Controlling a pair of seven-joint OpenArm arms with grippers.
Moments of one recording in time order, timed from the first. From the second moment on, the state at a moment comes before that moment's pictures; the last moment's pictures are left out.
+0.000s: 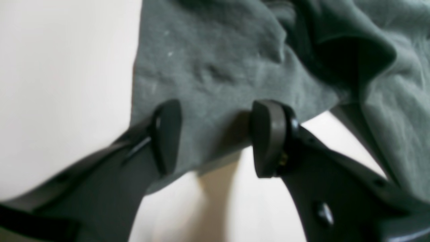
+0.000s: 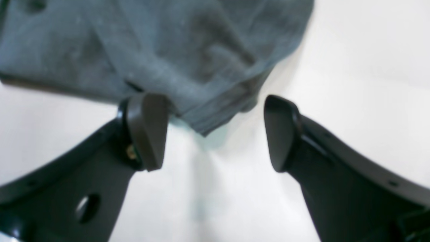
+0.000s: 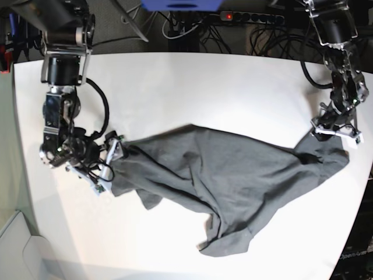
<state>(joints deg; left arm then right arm) -0.6 -18.7 -22.7 71.6 -32.2 -0.6 35.9 17.0 8.2 8.7 73.9 9.0 39.9 -58.6</state>
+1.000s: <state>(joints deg) 1.3 -18.9 -22.8 72.1 -32.4 -1.2 34.5 39.4 5.2 4.0 64.9 9.1 39.7 -51.4</state>
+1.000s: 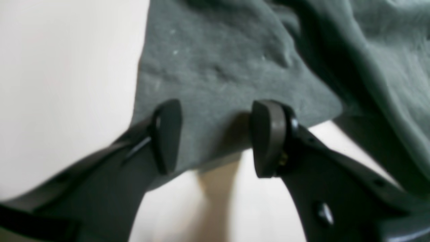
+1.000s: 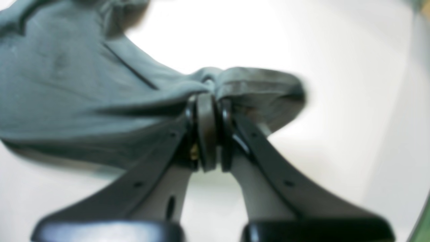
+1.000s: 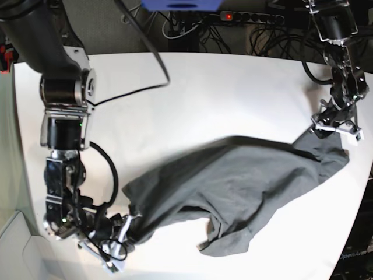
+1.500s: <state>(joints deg) 4.0 -21.0 -22.8 72.6 -33.1 -1.5 33.9 43.4 -0.3 1.7 63.7 8.8 39.9 -43.2</state>
